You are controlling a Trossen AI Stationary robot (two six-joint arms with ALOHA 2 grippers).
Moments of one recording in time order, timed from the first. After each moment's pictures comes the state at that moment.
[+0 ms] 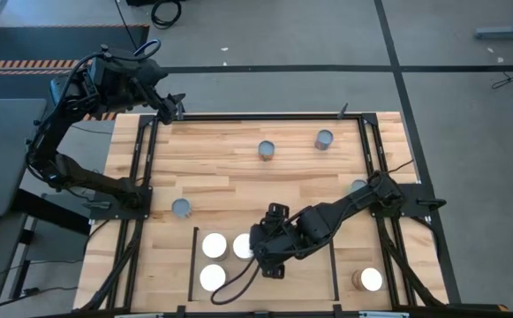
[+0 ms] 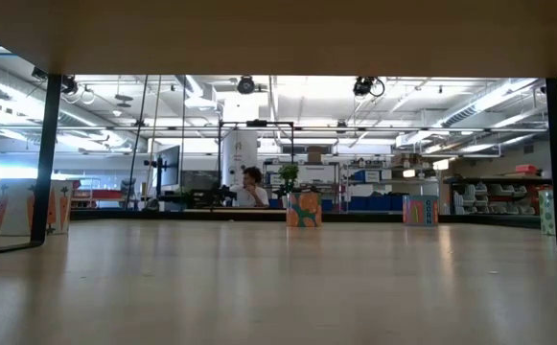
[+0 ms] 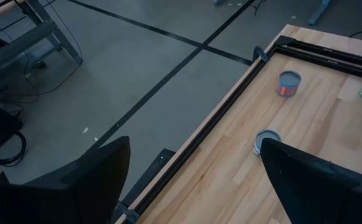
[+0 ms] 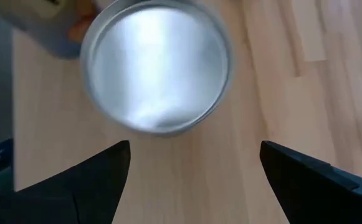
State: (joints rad) left arm 0.49 1.30 2.01 -1.27 -0.31 0.04; right arm 0.49 2.12 2.31 -1.34 0.30 0.55
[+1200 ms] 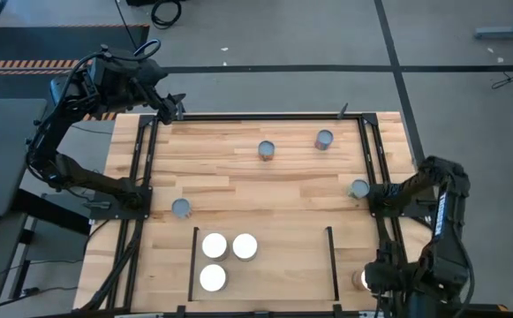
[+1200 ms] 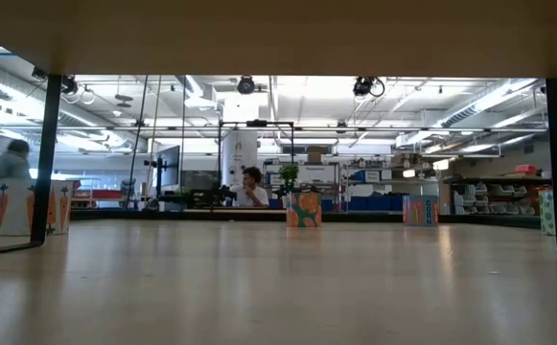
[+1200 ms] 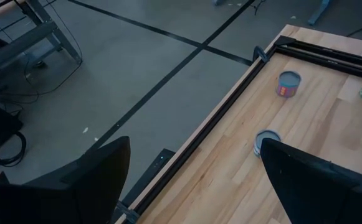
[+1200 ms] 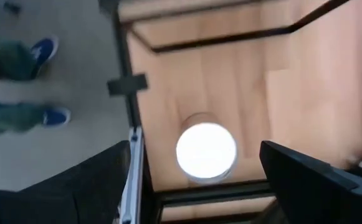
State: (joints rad) left arm 0.49 1.30 2.01 -1.27 -0.31 0.04; right arm 1.17 1.66 1.63 -1.40 0.18 1.32
